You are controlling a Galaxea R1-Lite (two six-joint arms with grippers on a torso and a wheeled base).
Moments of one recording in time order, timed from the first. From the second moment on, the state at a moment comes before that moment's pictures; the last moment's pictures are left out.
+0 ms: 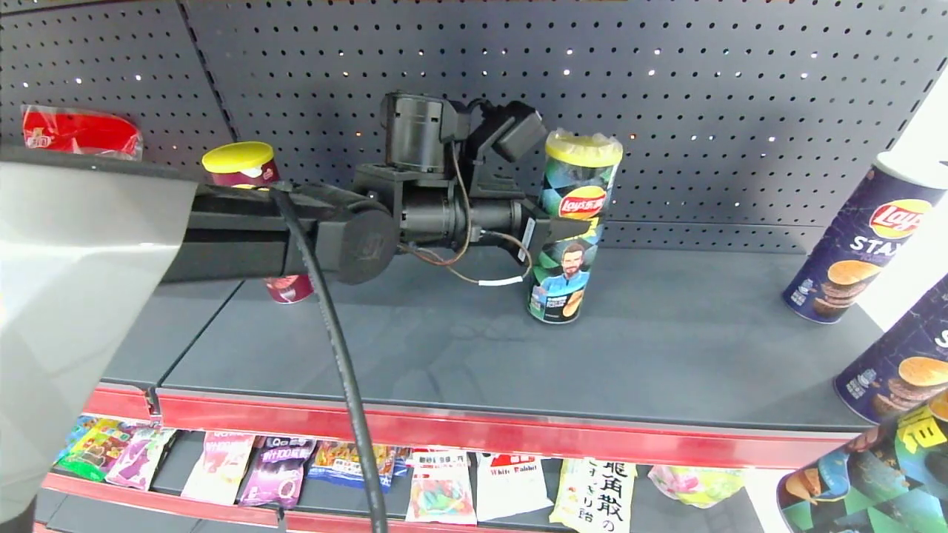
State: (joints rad) left arm -0.64 2.14 -1.70 -0.25 -0.56 0.17; right arm 0.07 0.63 -0.50 0.12 0.44 -0.14
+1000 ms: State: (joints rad) left arm -0.70 1.92 -1.25 -0.45 -0.56 0.17; right arm 0.07 0.63 -0.50 0.12 0.44 -0.14
